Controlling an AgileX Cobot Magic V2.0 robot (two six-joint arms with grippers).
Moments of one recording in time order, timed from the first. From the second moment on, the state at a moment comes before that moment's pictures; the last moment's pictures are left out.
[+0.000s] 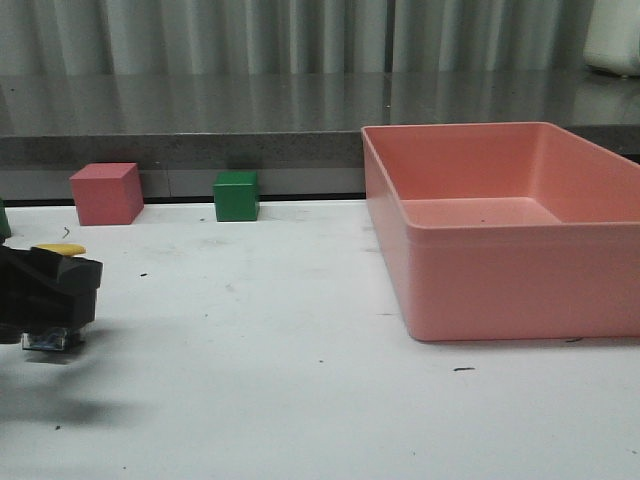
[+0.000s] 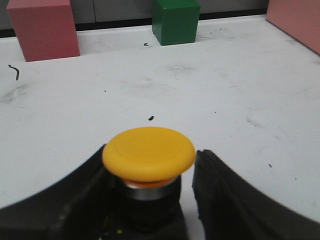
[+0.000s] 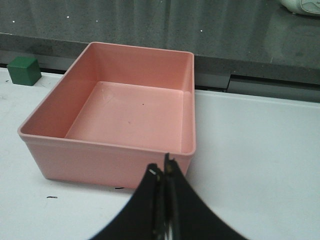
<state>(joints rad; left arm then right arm) -0.35 1.88 -0.31 0.00 -1.16 -0.08 0.07 0.15 -0.39 0.02 0.55 -0.04</state>
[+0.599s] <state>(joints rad) -0.35 1.84 -0.31 0.00 -1.14 -0.08 0.07 0.15 -0.39 0.02 0.55 -0.04</state>
